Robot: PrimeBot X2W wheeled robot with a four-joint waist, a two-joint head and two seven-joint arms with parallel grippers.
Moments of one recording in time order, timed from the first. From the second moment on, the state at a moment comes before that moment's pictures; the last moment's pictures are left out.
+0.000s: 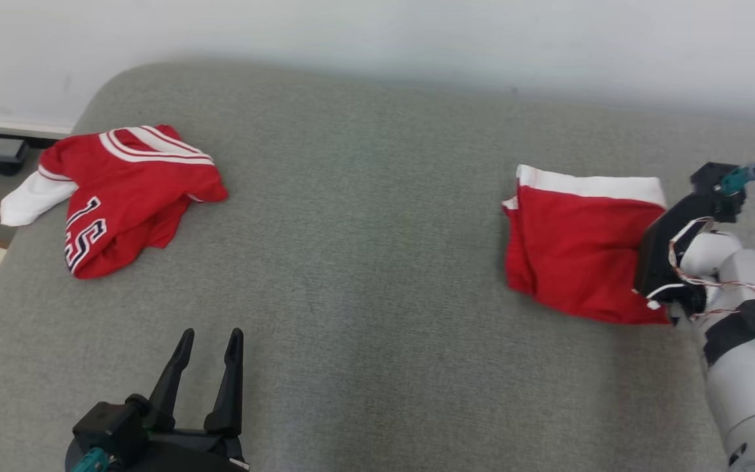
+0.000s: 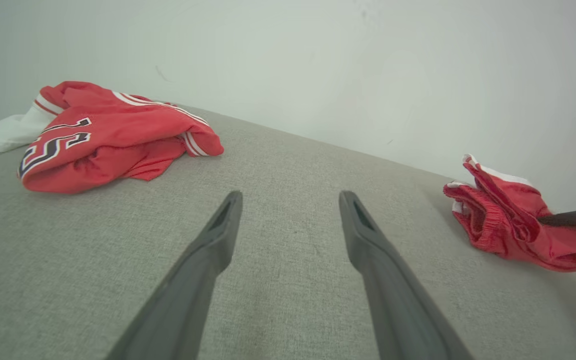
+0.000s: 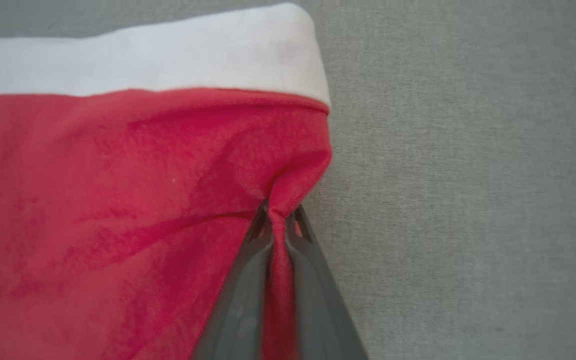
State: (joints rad) left arm -0.09 0.05 -0.19 0.21 -0.27 -0.12 -0.26; right arm -0.86 -0.08 -0.44 1.09 -0.15 0.13 0.47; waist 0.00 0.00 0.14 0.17
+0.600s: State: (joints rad) left arm -0.10 0.06 -0.18 0.19 -0.26 -0.12 -0.26; right arm -0.75 -0.25 -0.29 0.88 -0.07 0.13 0.67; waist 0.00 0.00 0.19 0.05
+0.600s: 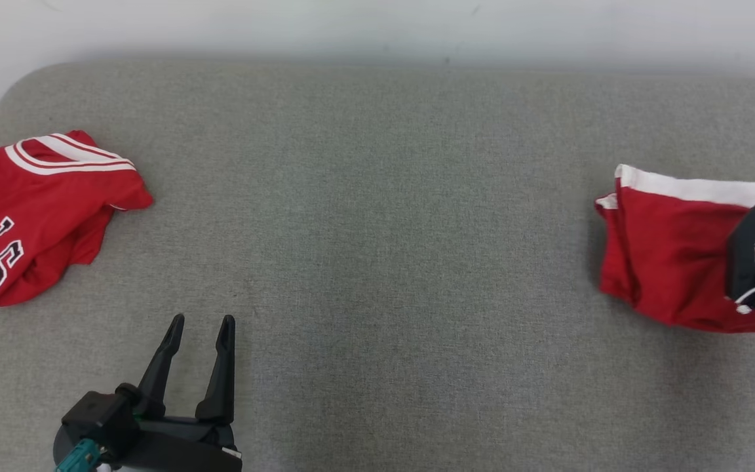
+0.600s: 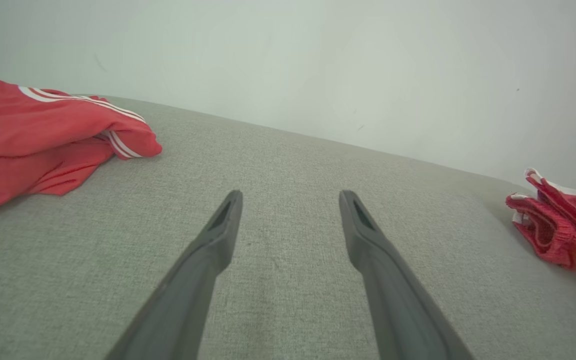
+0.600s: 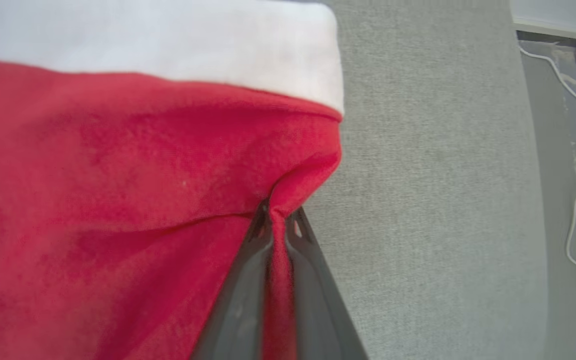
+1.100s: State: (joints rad) left arm -0.13 0.07 -0.21 0.19 -0.25 -0.13 -0.26; right arm -0.72 -0.40 -0.36 0.78 -0.17 0.13 0.55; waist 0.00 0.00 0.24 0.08
